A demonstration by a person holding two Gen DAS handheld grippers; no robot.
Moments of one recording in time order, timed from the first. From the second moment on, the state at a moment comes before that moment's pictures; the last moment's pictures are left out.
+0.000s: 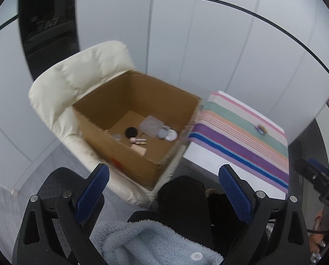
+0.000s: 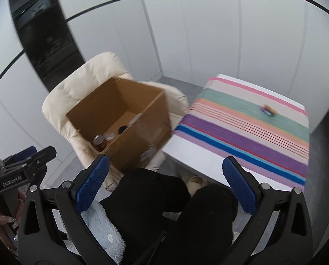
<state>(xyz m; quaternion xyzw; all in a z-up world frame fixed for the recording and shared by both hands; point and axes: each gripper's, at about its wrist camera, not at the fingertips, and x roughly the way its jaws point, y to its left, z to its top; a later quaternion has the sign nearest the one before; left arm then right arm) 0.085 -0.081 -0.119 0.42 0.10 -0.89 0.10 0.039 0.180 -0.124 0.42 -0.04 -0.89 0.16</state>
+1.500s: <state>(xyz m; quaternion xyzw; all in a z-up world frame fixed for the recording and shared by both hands) -0.221 0.154 -0.283 0.48 0.01 -0.87 -0.08 -0.192 0.440 -0.288 0.46 -0.22 -0.85 -0.11</state>
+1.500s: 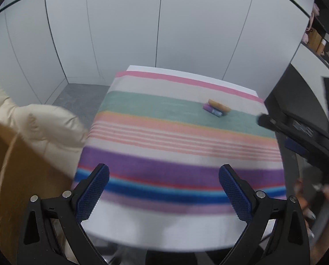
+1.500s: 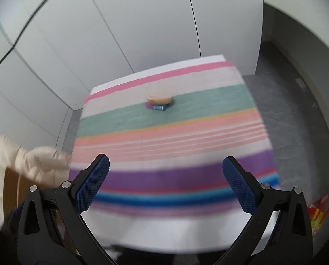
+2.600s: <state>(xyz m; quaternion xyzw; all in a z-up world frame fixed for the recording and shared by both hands) -0.404 0.334 -0.430 0.51 -0.05 -0.83 -0.22 -0.287 0.545 -0.387 0.46 -0.17 -0.86 -0.13</state>
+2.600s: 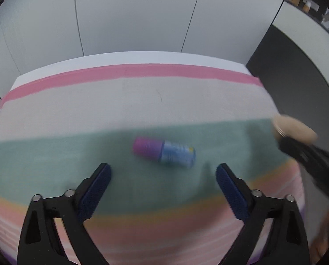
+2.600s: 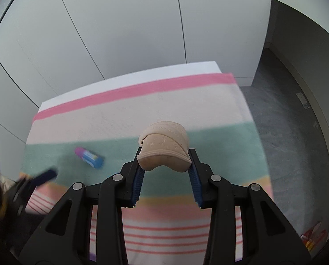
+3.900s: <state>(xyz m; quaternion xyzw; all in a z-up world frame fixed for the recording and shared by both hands) -0.304 0.218 -0.032 0.38 0.00 -0.91 -0.13 -0.205 0.475 -0.064 0.36 -0.08 -0.92 -0.10</state>
